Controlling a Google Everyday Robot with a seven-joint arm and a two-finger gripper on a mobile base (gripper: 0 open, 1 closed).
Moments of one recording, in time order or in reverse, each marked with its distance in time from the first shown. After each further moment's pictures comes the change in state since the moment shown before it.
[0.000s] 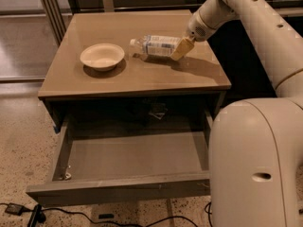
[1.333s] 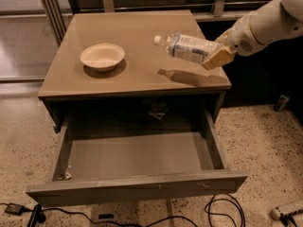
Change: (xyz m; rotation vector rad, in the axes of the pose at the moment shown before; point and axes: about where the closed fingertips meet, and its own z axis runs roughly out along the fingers) arm 0.058 0.068 -0.111 0.172 -0.090 -0.008
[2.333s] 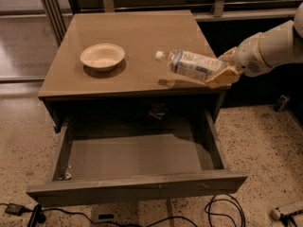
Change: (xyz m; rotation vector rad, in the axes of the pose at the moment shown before) arm 0.033 0.046 -0.009 -0.045 -0.033 0.018
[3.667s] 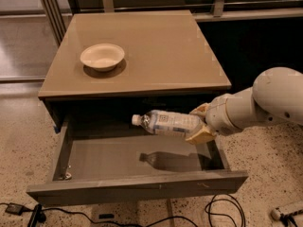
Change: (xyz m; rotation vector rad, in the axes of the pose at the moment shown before) arm 0.047 0.147 0.062 -0.115 0.060 -0.164
